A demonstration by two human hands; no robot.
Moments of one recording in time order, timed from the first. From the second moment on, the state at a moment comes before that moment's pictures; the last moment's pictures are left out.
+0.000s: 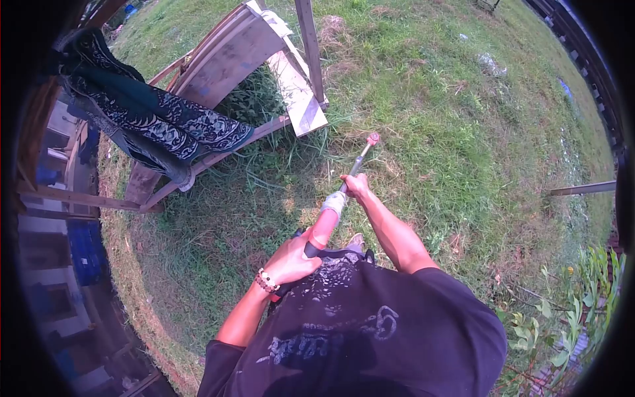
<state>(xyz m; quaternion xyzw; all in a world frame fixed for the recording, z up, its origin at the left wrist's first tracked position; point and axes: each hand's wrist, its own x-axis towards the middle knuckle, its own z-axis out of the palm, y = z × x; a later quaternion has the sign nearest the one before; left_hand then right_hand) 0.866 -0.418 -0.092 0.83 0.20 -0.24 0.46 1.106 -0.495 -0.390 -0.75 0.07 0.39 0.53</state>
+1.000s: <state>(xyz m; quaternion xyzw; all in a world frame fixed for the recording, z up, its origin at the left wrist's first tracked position) 0.878 -0.435 -0.120 0.81 0.06 -0.26 0.53 1.085 -0.567 -0.439 -0.75 0.18 0.32 0.55</state>
